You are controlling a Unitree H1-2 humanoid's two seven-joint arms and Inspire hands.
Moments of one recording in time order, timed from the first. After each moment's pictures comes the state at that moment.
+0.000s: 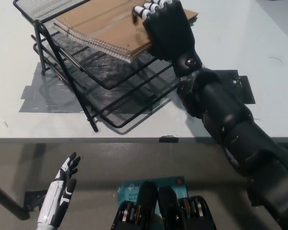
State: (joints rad) left_arm 0.05 0.15 0.01 0.09 0.19 -0.38 -0.03; right_arm -1.11 -0.06 0.50 1.04 -1.11 -0.23 -0.97
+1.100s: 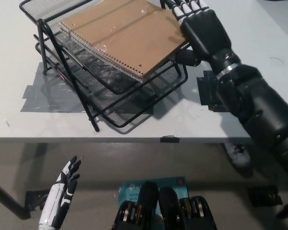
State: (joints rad) left_arm 0.05 0.14 0.01 0.13 0.19 -0.37 -0.03; right_arm -0.98 -0.30 0.54 0.61 -0.81 -0.08 -0.29
